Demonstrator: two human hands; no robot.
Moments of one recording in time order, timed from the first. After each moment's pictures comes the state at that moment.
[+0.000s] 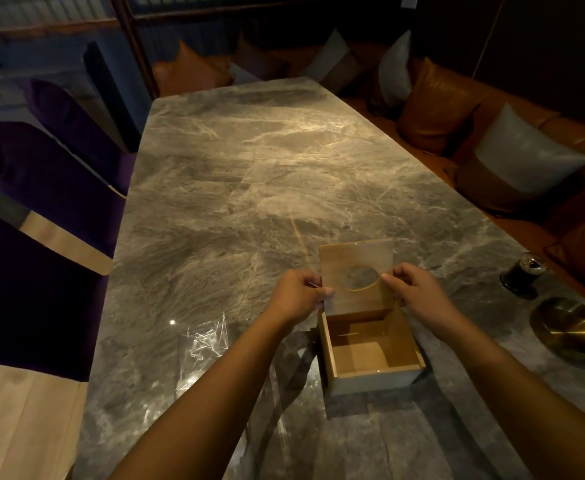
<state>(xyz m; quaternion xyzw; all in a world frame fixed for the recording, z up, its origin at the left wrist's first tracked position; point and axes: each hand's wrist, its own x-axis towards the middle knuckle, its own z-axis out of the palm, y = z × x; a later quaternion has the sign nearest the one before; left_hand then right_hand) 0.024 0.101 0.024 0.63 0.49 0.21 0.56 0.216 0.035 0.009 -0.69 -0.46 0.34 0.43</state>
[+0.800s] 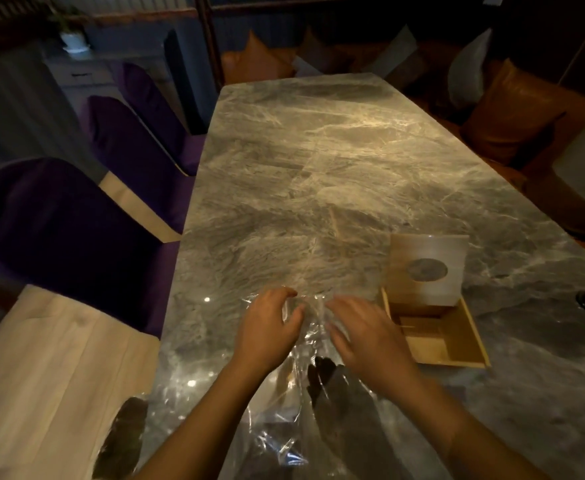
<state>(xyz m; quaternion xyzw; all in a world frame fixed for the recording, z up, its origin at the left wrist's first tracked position) -0.114 0.040 0.013 0.73 0.59 0.25 0.23 0.044 -0.002 0.014 -0.58 -0.77 0.03 0.26</state>
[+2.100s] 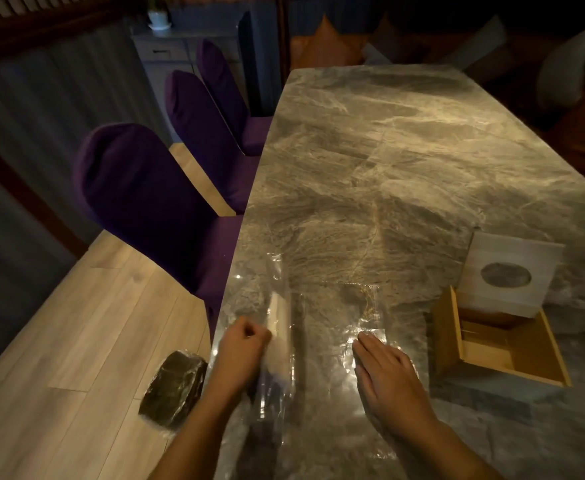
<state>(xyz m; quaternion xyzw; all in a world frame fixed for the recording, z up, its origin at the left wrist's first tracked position) -0.212 -0.017 -0.010 0.44 0.72 0.32 0.43 0.016 -0.033 -0.094 -0.61 -0.78 0.08 0.12</state>
